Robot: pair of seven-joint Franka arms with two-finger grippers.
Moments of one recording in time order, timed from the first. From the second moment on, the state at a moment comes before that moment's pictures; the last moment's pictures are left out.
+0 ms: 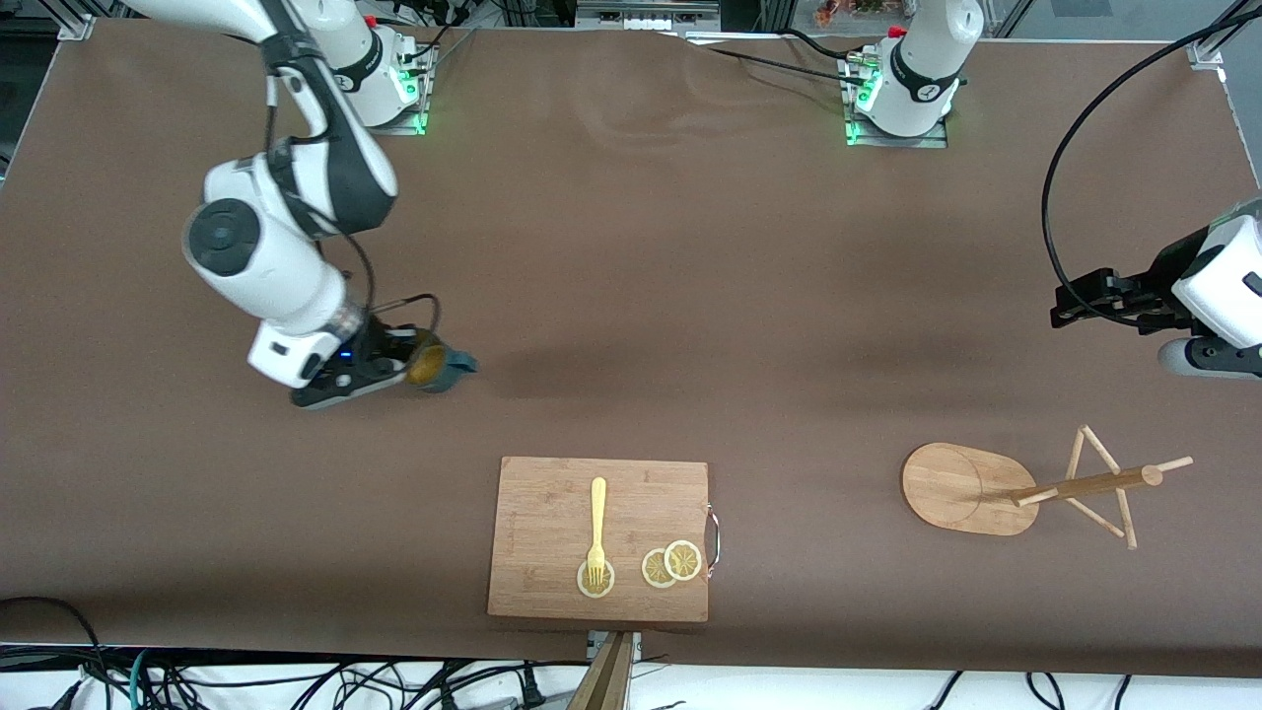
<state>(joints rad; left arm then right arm) -0.06 0.30 0.05 -1.25 -0.05 1.48 0.02 0.22 0.35 0.14 -1.80 -0.01 2.24 0.05</state>
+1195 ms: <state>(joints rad) -0.07 0.30 0.04 -1.25 -0.05 1.48 0.02 0.76 0.84 0.09 -1.27 -0.17 2.25 0.61</state>
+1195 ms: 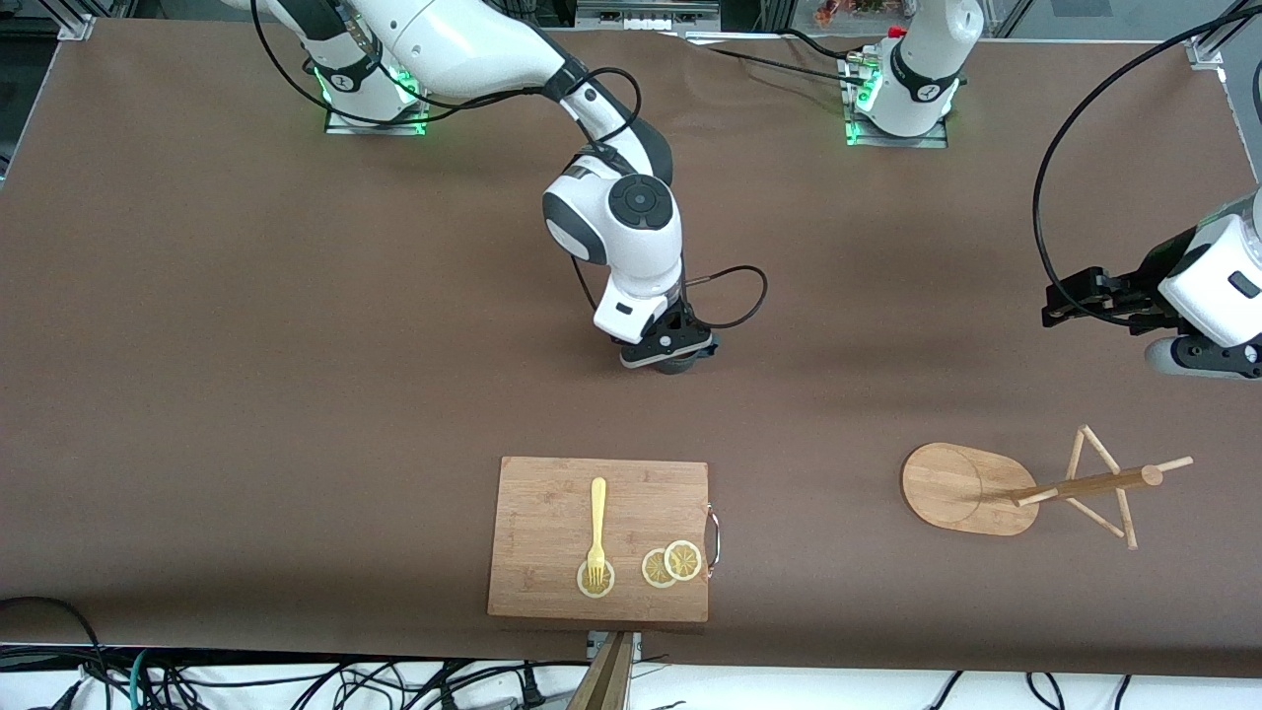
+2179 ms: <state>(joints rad) -0.06 0.33 0.05 -1.36 -0.18 1.46 0.42 0.74 0.79 0.06 -1.21 -0.17 2.10 0.62</state>
